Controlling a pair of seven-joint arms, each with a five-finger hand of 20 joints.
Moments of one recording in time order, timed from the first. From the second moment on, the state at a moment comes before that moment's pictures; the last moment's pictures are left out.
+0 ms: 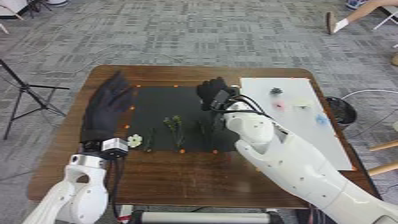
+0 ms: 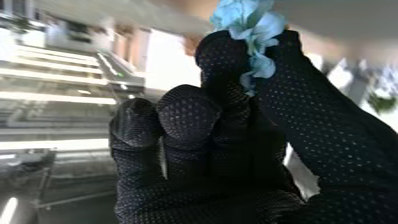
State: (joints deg) left arm 109.8 -59.8 -85.7 -112.9 46.4 4.5 20.8; right arm -58.4 -65.5 37.5 -86.4 -149.2 -1.0 11.9
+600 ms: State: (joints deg) left arm 97.8 -58.5 -82.3 -111.3 46.7 3.9 22.2; right arm -59.3 -82.9 36.2 -78.9 -153.3 -2.5 9.6
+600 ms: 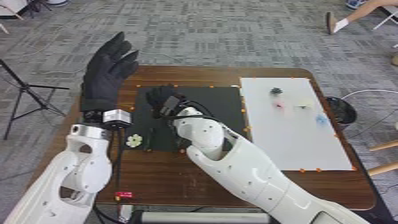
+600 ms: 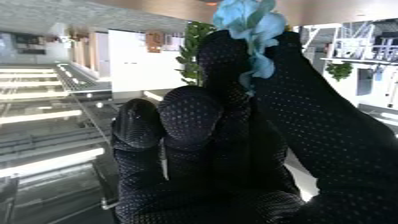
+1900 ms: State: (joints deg) left arm 99.4 -60.8 -83.6 -112.4 47.4 1.5 22.5; right arm -61.6 -79.5 37.3 -86.9 -146.9 -6.0 14.3
